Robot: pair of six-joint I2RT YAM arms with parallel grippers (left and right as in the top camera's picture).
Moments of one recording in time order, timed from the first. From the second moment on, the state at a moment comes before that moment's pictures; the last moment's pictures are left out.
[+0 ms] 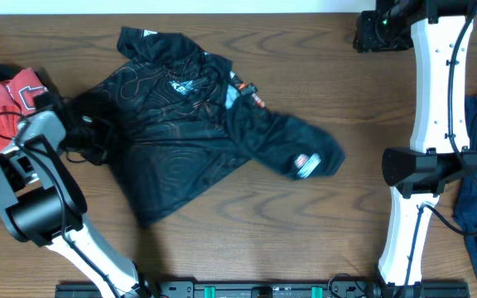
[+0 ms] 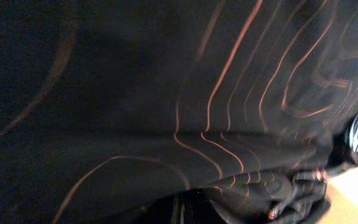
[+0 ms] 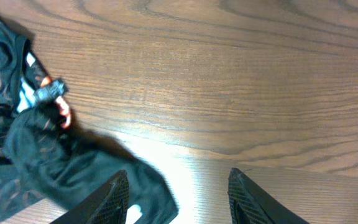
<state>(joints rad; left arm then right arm) 0.48 2.08 1.31 -0.76 0.55 -0.57 0.06 2.34 2.82 -1.66 -0.08 0.02</state>
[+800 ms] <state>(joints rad) 0.25 1.89 1.51 -1.03 0.32 -0.49 0.06 2.34 2.82 -1.69 -0.08 -0.01</state>
